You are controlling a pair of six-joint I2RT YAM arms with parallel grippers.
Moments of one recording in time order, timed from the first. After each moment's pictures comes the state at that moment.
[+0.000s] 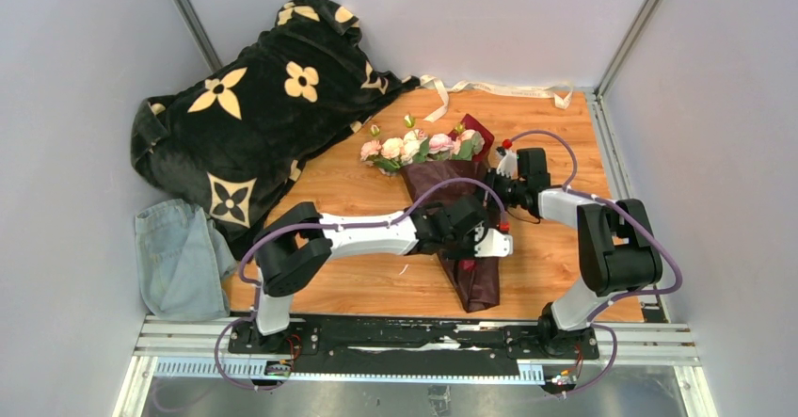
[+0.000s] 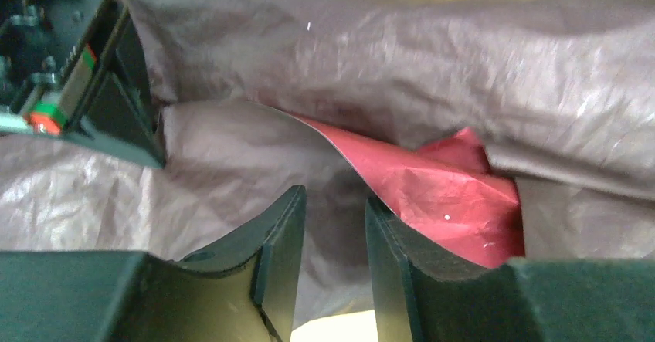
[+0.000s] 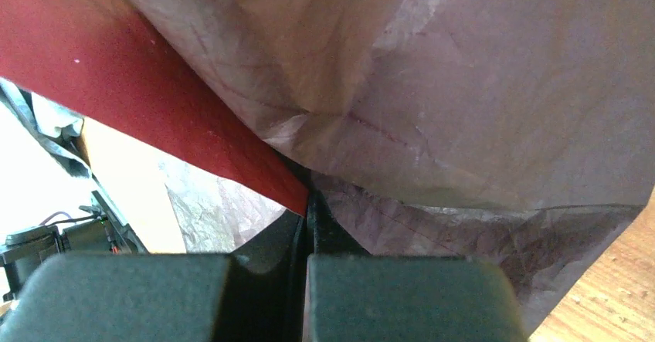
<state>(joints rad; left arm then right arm) -1.15 1.90 1.30 -0.27 0.00 0.57 0.15 1.61 0.75 0.04 -0.65 0.37</state>
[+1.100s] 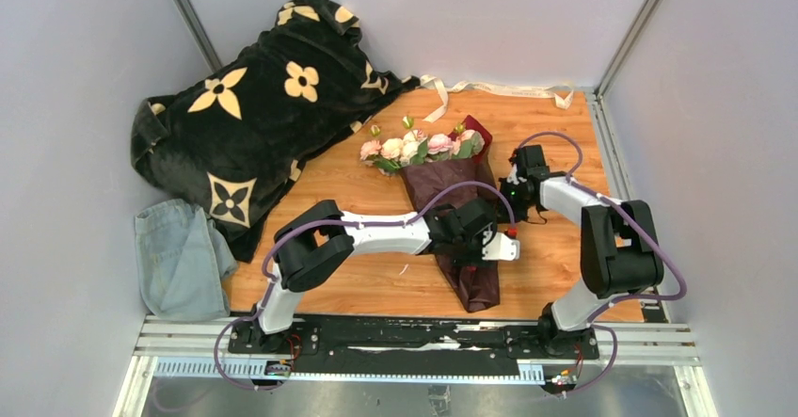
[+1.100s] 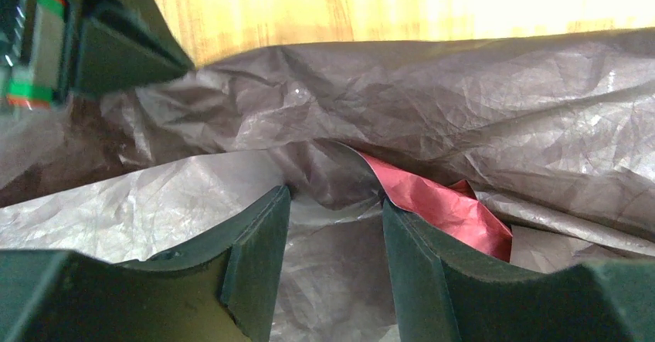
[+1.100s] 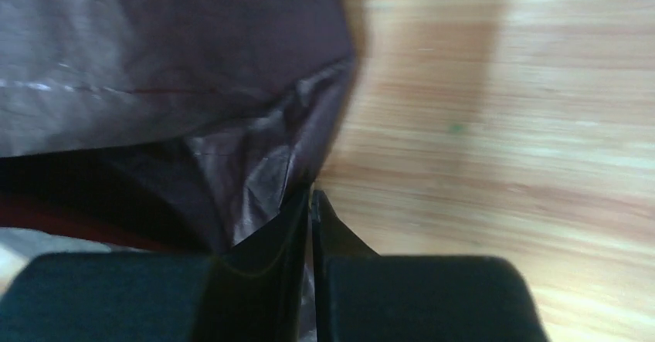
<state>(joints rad) -1.15 2.03 1.39 -0.24 0.07 0.59 0.14 1.60 0.87 -0.45 -0.19 0.32</state>
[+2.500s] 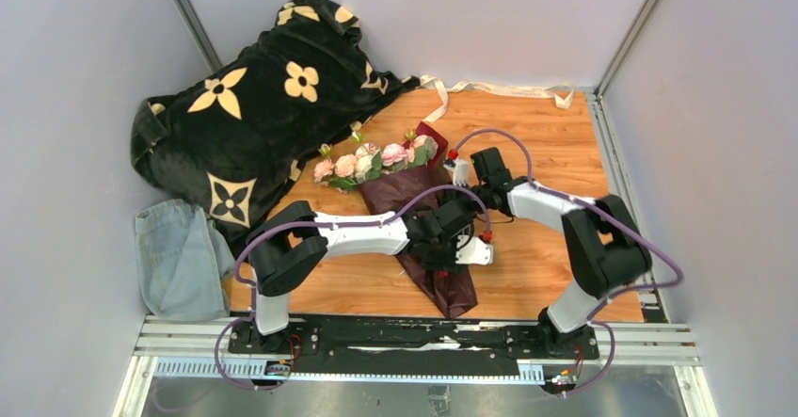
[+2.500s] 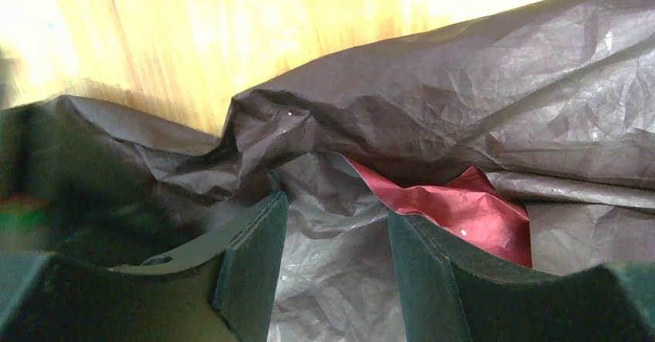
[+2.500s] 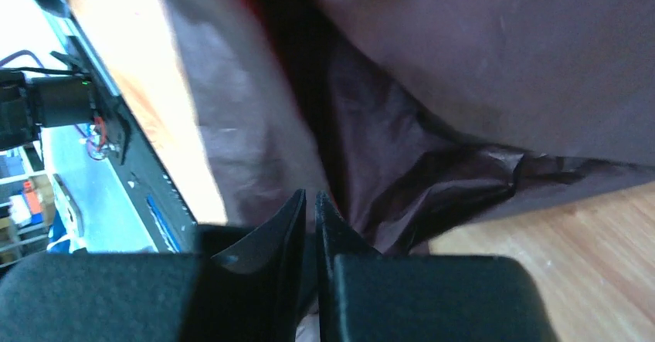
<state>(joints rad) -1.11 1.87 1.20 -0.35 0.04 0.62 0.43 1.57 0.87 -0.19 -0.71 0.21</state>
